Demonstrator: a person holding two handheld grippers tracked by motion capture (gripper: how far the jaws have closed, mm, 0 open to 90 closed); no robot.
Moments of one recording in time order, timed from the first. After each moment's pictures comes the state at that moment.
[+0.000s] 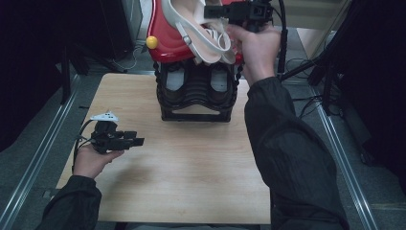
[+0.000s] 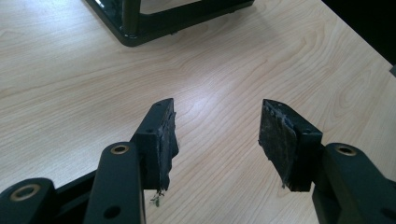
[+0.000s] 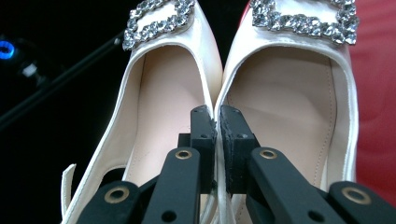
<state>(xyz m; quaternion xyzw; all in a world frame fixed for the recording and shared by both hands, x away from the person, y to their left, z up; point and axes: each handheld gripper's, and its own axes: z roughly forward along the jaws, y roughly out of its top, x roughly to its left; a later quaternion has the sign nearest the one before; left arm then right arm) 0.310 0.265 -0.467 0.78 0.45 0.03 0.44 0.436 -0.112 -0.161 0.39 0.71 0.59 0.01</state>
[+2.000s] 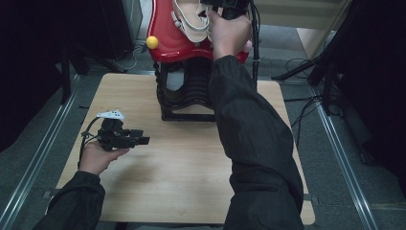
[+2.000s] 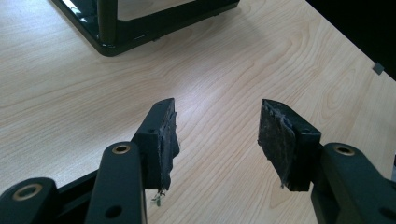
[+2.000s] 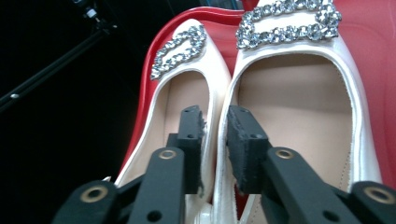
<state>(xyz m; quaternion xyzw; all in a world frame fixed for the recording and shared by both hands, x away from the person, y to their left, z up) 0.321 0.255 -0.468 0.79 0.43 0.01 0.44 0.500 -0.070 -0.182 0.51 0.63 0.57 0.13</state>
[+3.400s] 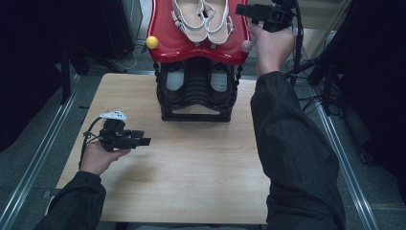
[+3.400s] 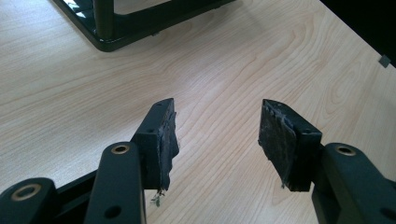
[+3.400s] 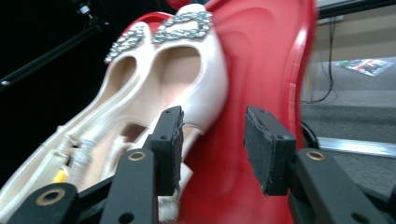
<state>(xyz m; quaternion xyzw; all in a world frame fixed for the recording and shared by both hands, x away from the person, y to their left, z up) 0.321 0.250 -0.469 0.80 0.42 0.01 0.43 0.475 -0.165 -0.190 0.50 0.64 0.57 0.15</state>
